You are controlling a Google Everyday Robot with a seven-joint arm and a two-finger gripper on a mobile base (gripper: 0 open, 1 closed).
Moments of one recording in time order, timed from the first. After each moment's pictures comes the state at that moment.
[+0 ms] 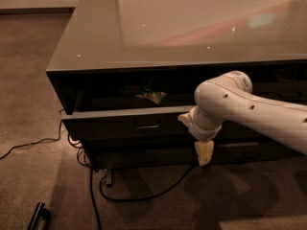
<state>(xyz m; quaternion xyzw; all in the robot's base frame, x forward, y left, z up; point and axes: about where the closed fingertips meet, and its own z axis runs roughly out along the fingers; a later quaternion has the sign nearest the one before) 0.529 -0.139 0.653 -0.81 0.58 -0.04 0.11</state>
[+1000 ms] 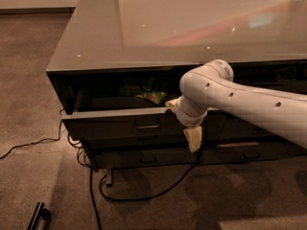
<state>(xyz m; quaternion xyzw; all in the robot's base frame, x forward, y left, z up) 0.579 -0.108 0.658 -0.83 0.54 -0.07 0.12</state>
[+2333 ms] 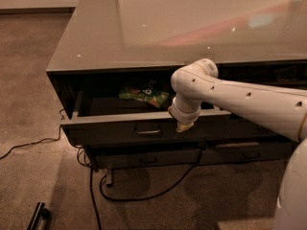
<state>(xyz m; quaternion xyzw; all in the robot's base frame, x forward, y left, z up) 0.609 -0.120 0.616 -0.83 0.56 -0.05 0.06</state>
